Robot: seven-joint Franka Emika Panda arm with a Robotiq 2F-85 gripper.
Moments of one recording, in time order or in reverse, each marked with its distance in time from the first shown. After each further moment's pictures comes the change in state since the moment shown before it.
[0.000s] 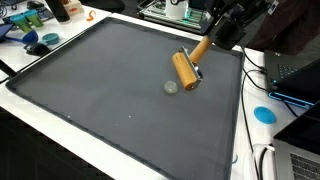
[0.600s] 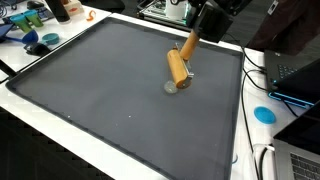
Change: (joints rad) arm -0.077 -0.005 -0.024 0.065 0.154 -0.005 -0.092
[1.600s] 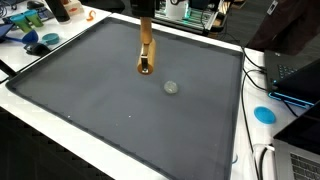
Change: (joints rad) arm -0.222 -0.064 -0.058 -0.008 0.323 -0.003 -0.188
